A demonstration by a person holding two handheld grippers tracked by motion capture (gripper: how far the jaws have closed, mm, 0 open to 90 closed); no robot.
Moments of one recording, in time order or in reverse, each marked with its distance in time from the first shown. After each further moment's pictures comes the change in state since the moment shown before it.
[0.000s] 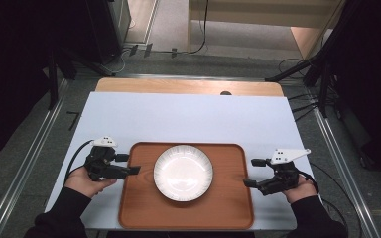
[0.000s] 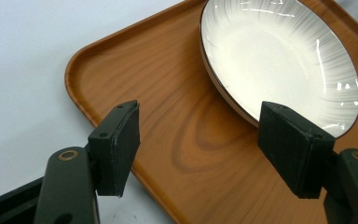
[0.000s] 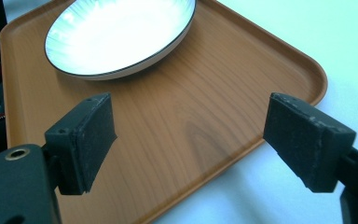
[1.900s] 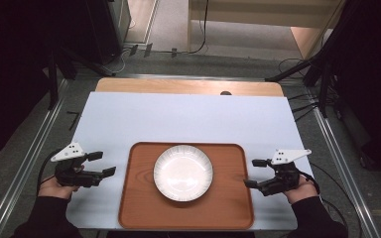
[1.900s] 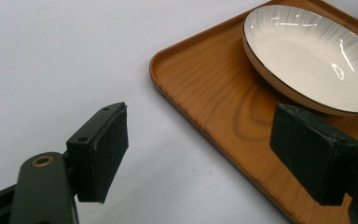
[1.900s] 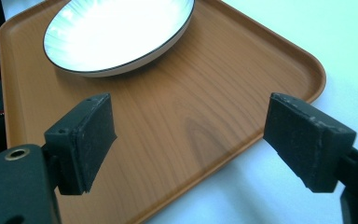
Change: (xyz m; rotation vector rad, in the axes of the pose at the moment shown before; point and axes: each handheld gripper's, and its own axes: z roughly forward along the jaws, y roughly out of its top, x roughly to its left) left arm 0.035 -0.048 -0.040 -0.199 0.079 0.073; right arm 0.000 -0.002 -0.001 0.005 -0.001 0.005
